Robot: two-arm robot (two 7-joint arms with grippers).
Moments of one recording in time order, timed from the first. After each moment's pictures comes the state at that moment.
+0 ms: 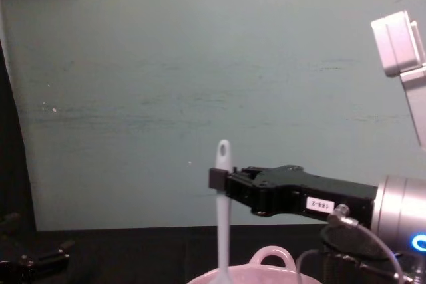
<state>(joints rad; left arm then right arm) -0.20 0.60 0.45 -1.41 -0.25 -0.12 0.03 0.42 0.36 -0.54 -1.36 0.54 -0.05 0.62</state>
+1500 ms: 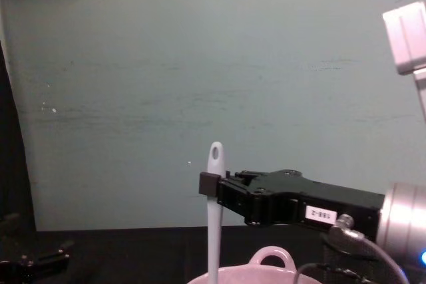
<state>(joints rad) -0.20 0.60 0.45 -1.41 -0.25 -0.12 0.03 0.34 0.38 -0.53 -1.47 0.52 -0.03 0.60</state>
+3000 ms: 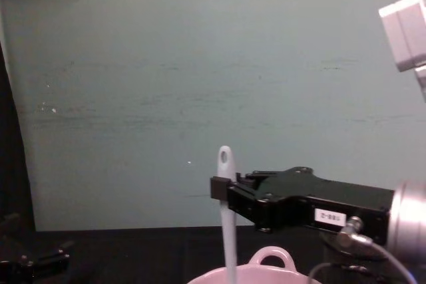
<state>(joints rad) -0.20 0.60 0.45 -1.41 -0.25 -0.12 0.03 0.31 0.40 -0.51 -1.54 0.41 -0.01 0.53</state>
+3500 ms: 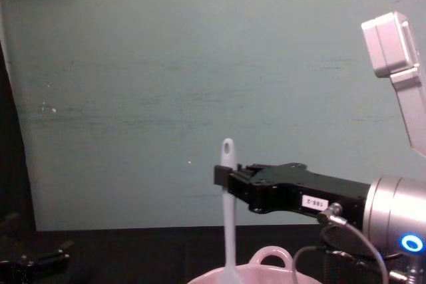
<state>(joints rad) -0.20 0.60 0.45 -1.41 -0.25 -0.12 0.03 0.38 0.32 -0.49 -1.39 0.45 -0.04 0.52</state>
